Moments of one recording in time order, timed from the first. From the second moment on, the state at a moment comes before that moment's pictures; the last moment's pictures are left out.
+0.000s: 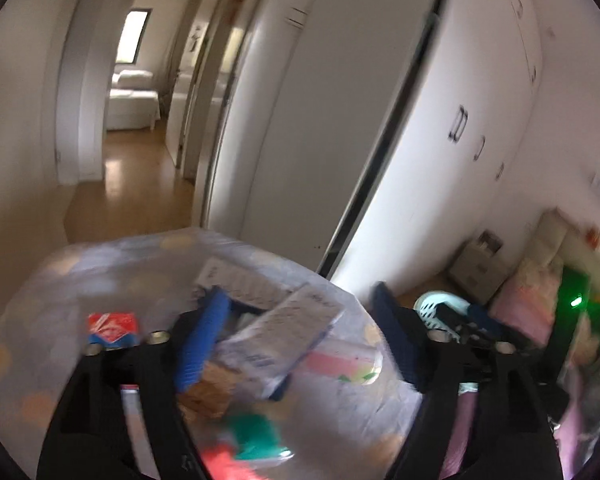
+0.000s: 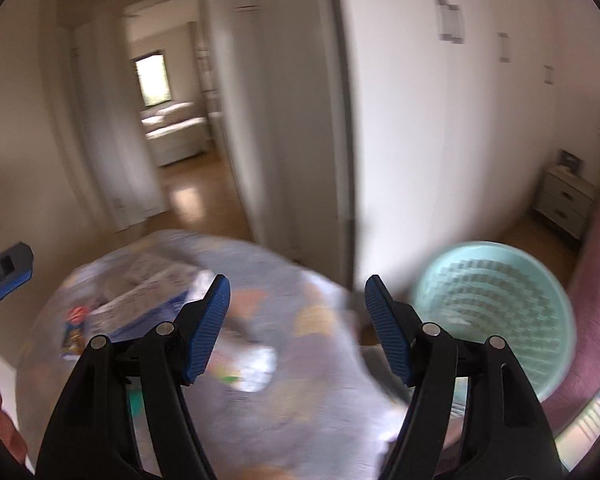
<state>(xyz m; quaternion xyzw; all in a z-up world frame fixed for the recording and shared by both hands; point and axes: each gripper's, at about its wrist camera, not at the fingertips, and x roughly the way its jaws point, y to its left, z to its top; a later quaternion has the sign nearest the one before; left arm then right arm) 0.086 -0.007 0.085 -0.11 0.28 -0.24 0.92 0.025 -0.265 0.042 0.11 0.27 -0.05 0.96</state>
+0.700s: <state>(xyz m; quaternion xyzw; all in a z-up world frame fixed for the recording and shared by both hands) 0.168 0.092 -0.029 -0.06 0.42 -0.06 0.90 0.114 -0.145 0.018 0.19 0.39 -0.03 0.90</state>
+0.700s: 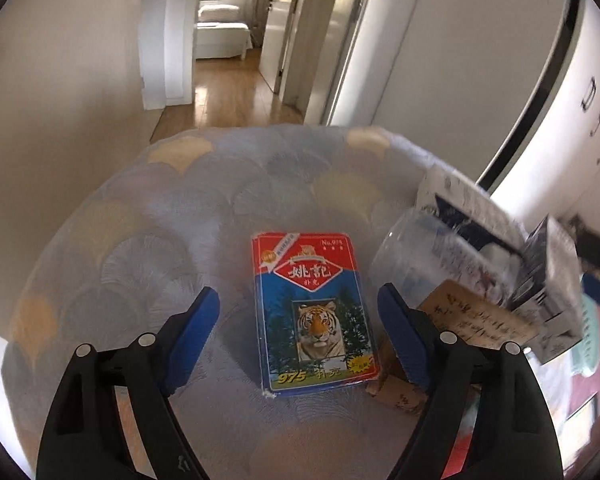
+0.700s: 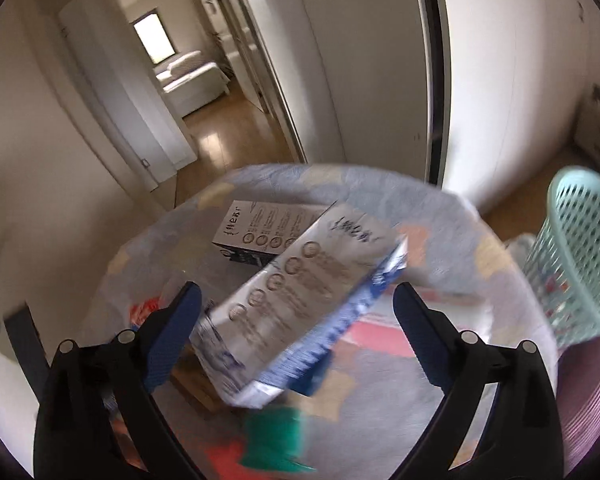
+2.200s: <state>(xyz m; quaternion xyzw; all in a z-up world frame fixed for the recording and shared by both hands) 0.085 0.055 0.042 -0.05 0.33 -0.13 0.93 0.001 -0.205 0.024 0.10 0.34 0.04 0.93</state>
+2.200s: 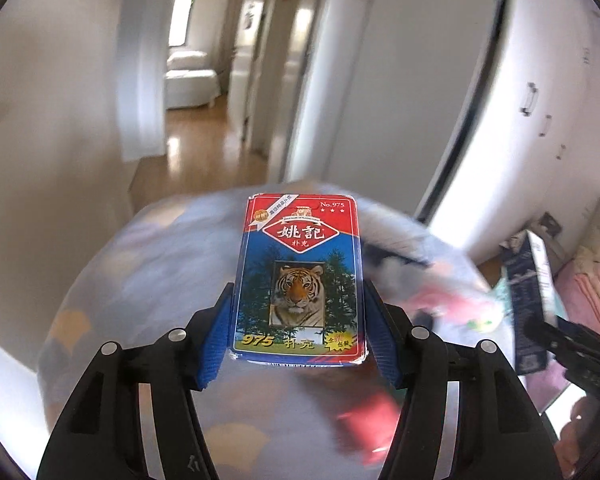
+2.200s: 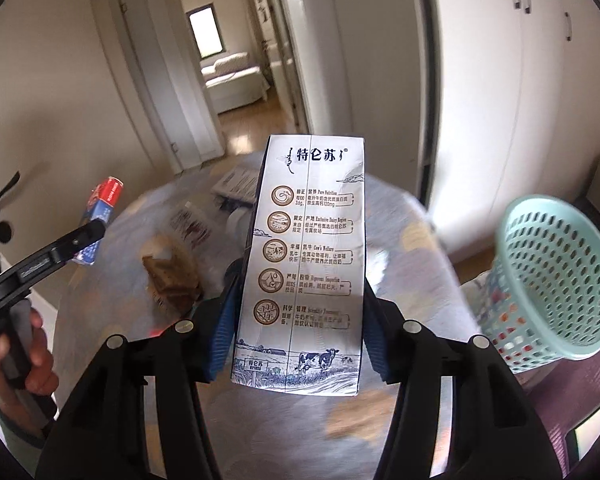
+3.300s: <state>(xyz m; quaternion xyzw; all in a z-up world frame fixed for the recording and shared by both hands) 0.146 -0.338 -0.012 0.04 0.40 -0.38 0.83 0.004 -0.493 -0.030 0.25 0.36 -0.24 0.87</state>
